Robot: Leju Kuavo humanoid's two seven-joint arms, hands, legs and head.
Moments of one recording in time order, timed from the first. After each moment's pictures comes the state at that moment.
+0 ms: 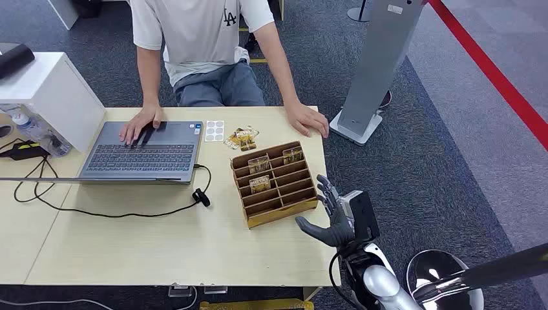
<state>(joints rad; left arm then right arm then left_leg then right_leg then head) -0.09 0.02 -0.83 -0.19 0.86 0.43 -0.13 -0.15 -0.21 0.54 -1.44 -0.26 -0.27 -0.10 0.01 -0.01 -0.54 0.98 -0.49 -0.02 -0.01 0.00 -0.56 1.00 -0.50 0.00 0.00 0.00</state>
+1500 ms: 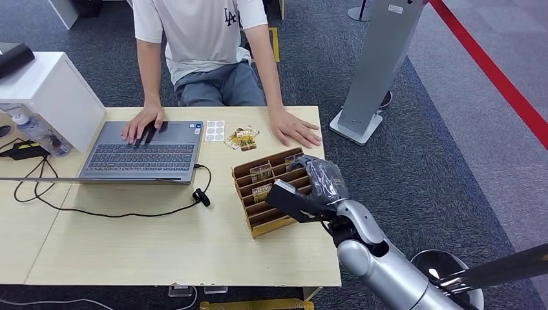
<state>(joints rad) -0.10 0.01 -0.86 -0.19 0.89 0.43 -0.12 -0.44 -0.20 0.69 -1.44 0.73 -0.19 0.35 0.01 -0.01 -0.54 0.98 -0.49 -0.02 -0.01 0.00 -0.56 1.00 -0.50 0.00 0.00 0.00</state>
